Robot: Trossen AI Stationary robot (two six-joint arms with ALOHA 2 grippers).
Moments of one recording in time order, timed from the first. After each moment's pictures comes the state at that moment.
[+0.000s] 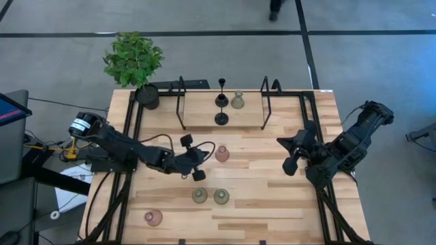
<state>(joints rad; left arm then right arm) -0.33 1.34 0.76 0.09 -0.73 -0.11 0.73 1.18 1.36 -1.29 1.05 1.02</state>
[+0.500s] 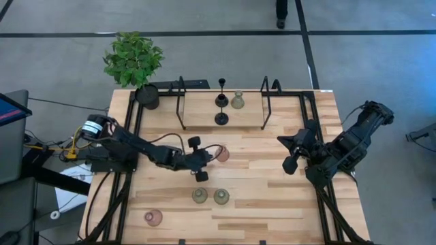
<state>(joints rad) -0.25 1.48 0.76 0.16 -0.54 -0.04 0.73 1.18 1.36 -1.31 1.07 1.02</state>
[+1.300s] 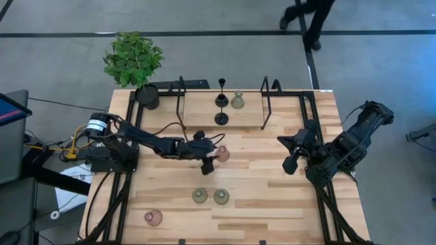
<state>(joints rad) -0.10 1.52 0.76 0.30 -0.30 -0.14 0.73 1.18 1.36 -1.31 1.07 1.02</state>
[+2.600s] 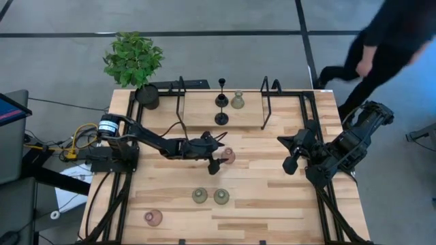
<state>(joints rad) -0.08 1.64 0.76 0.61 -0.23 -0.19 0.73 1.18 1.36 -1.31 1.07 1.02</state>
